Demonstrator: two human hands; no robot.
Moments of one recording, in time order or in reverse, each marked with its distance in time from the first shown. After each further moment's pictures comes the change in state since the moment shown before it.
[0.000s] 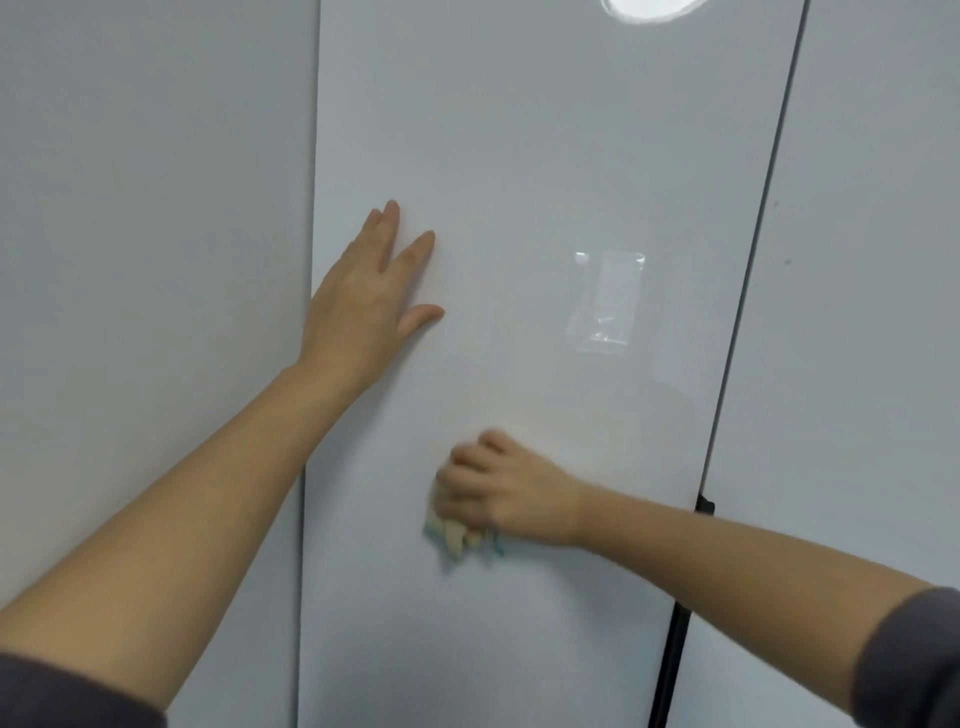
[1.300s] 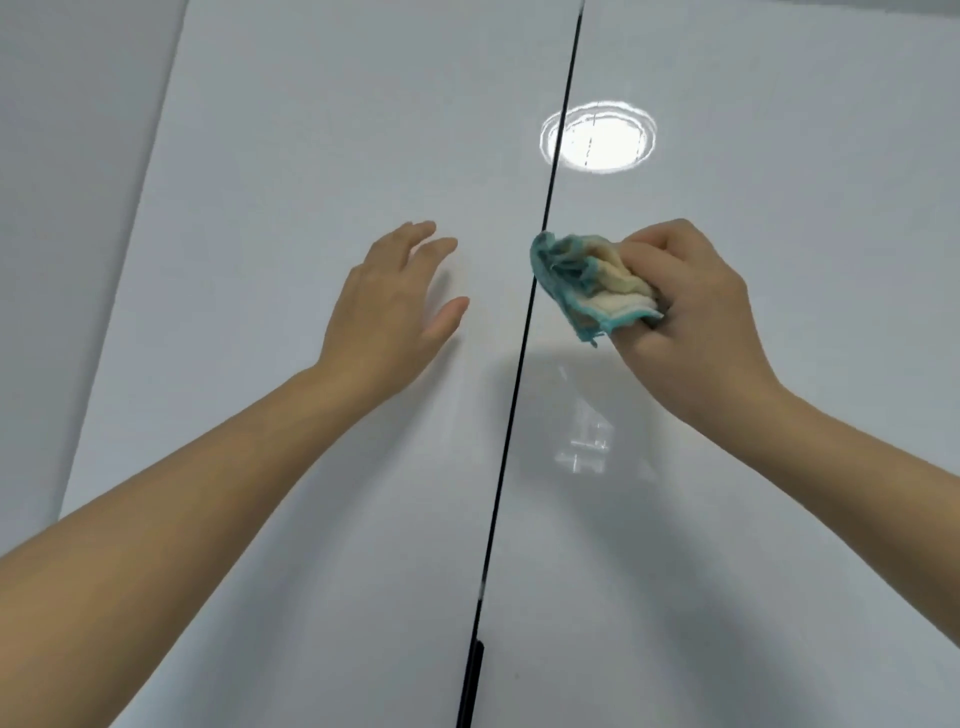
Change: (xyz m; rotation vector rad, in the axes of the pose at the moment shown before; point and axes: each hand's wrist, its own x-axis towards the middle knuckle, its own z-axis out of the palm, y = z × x) left_hand 0.126 0.199 0.016 -0.141 0.164 -0.049; right_hand -0.139 0.185 -0.250 0.104 0.473 0.797
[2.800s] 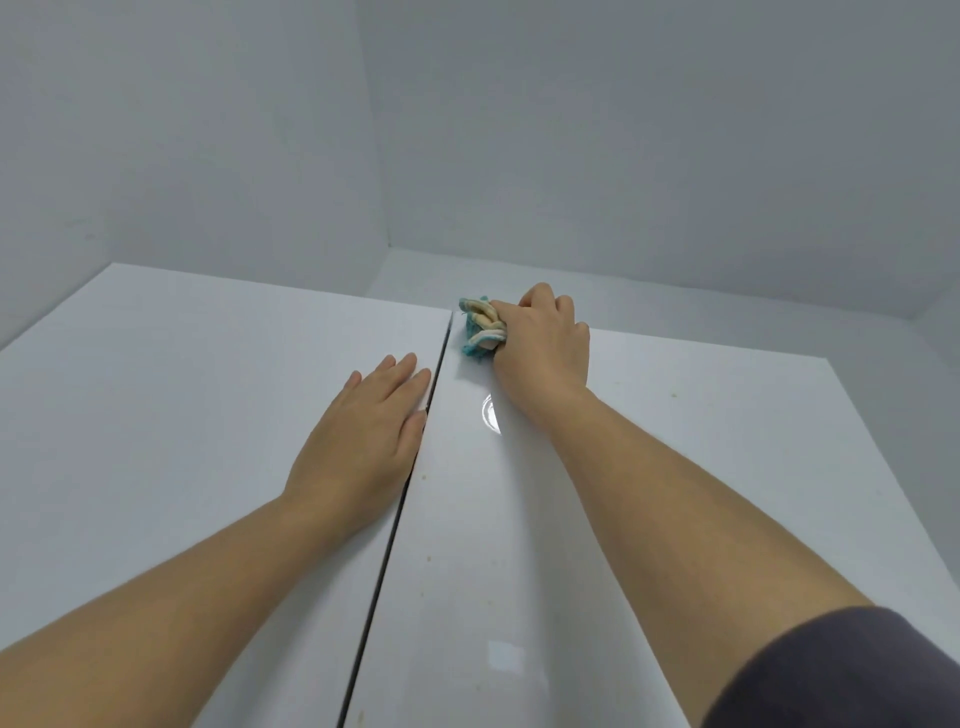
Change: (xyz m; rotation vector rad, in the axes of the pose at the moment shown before) left_hand 0.187 0.042 0.056 -0.019 0.214 0.095; right_hand 0.253 0.106 0.010 -0.560 0.221 0.056
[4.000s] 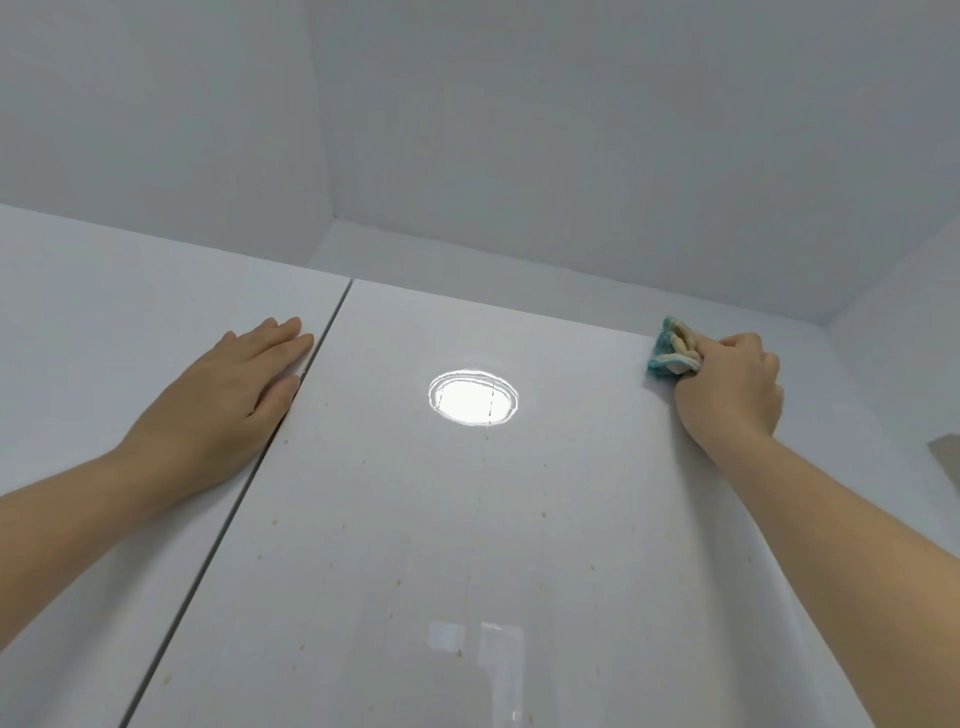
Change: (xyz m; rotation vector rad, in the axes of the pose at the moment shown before) left_hand -0.001 -0.007 0.003 -0.014 0.012 -0.001; right_hand -0.056 0.227 -0.087 -0.202 0.088 0.454
